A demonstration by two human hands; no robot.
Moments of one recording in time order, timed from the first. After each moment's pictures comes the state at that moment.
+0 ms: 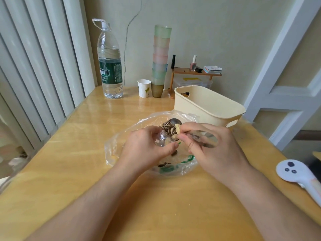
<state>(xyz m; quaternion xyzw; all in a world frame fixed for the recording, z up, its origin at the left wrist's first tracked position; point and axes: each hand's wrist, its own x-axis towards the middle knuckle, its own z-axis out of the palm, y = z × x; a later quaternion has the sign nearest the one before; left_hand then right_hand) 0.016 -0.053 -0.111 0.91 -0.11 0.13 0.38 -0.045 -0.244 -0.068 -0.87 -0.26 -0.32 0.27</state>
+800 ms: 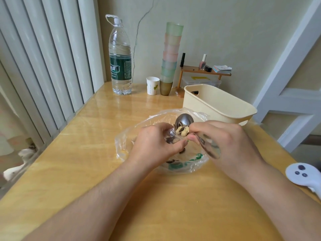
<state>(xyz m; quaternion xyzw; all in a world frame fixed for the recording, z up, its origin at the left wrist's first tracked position) 0.013 -0.052 -0.114 0.89 -0.14 0.17 0.39 -0.041 -0.249 -0.064 -0.88 -0.31 -0.33 0.15</state>
